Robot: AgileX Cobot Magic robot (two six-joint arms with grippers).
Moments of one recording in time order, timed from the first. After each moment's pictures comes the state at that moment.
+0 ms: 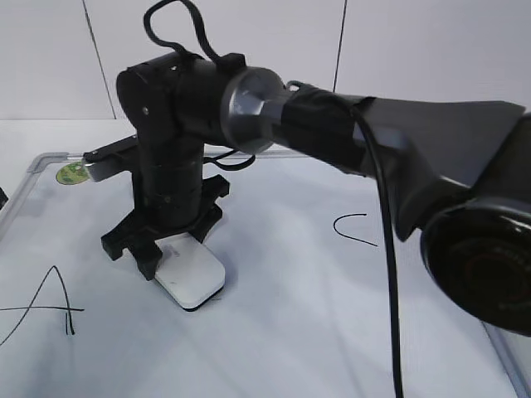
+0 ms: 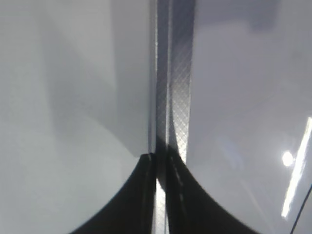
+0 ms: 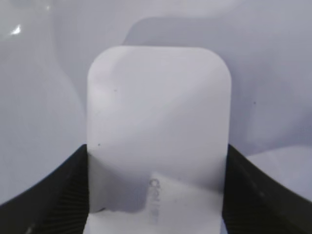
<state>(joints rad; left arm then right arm) 0.14 1.96 -1.25 -0.18 1.00 0.20 0.79 2.43 -2.17 0.02 1.23 0.03</state>
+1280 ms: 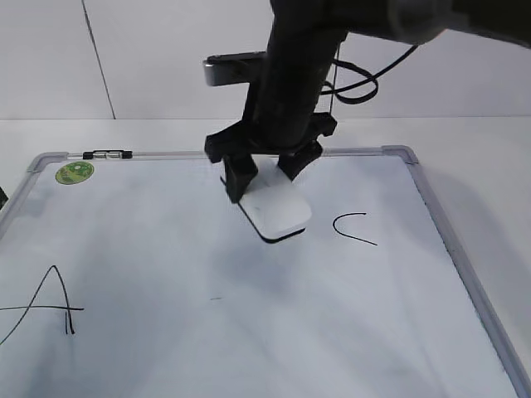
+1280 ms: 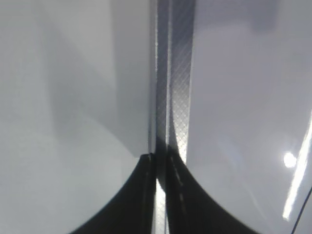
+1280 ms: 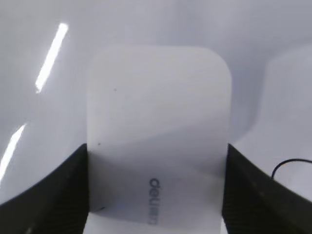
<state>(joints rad) 0.14 1.96 -1.25 -0.18 0.99 0.20 0.55 2.15 -1.95 0.12 1.23 0.04</state>
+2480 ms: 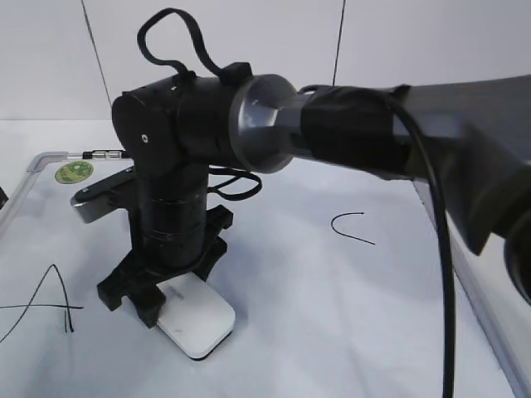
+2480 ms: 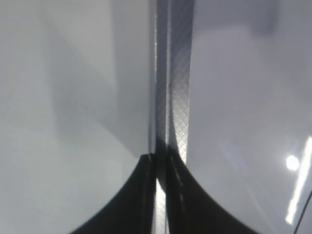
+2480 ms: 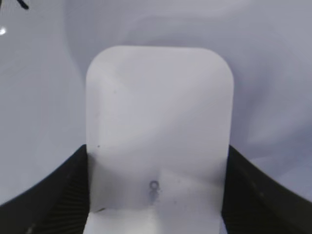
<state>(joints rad) 0.14 1.96 -1.25 -0.17 0.98 0.20 0.85 2.30 -1.89 0.08 1.15 -0.01</state>
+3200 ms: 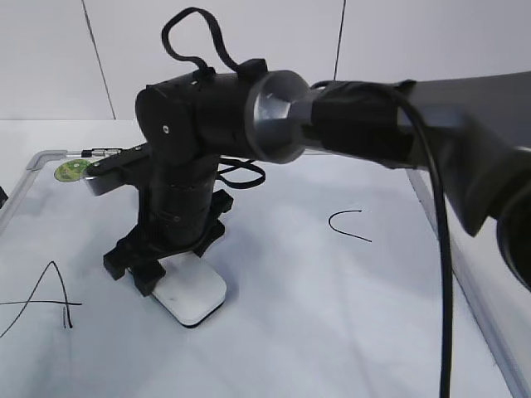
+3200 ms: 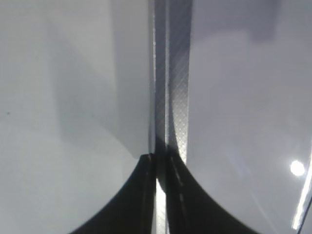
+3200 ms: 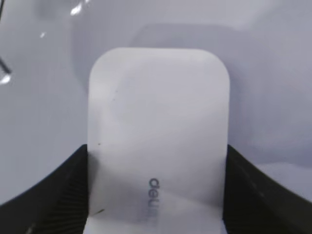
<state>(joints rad) 0.14 1.96 -1.25 -0.16 0.96 0.20 0.80 2.31 -1.90 0.08 1.03 -0.02</state>
